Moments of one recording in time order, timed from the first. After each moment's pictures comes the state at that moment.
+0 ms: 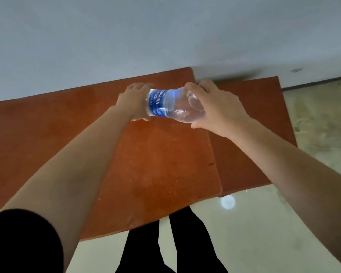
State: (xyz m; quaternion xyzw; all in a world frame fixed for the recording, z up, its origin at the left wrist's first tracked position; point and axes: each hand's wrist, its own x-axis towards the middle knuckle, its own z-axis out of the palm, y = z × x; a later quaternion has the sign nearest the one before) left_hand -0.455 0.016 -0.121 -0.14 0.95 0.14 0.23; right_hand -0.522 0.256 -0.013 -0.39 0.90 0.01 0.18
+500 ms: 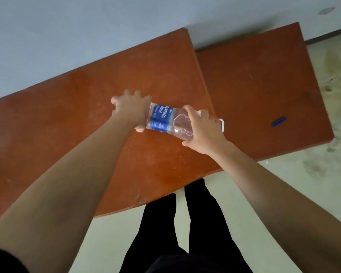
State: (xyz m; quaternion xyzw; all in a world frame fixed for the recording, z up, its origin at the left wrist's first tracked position) left_hand -0.403 0.088 -0.116 -0.11 0.90 -0.10 0.41; right_hand -0.421 0.309 -0.136 -0.26 0.91 -0.09 0.30
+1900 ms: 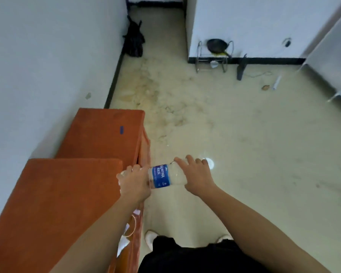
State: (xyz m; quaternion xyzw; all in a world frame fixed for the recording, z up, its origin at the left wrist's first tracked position) left_hand -0.119 0.312 0.013 0.39 0.91 -0.04 0.12; right_hand 0.032 0.472 0.033 0.27 0.95 -0.04 0.14
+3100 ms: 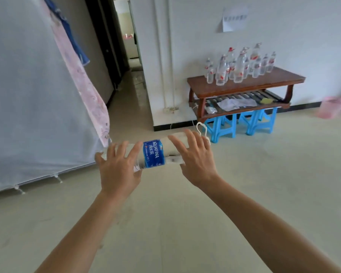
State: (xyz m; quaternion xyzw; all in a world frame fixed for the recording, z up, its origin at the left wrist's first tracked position) left_hand 0.968 0.865 0.226 0.94 0.24 0.22 -0.10; right_hand 1.129 0.693 0.206 0.87 0.43 0.20 -0.12
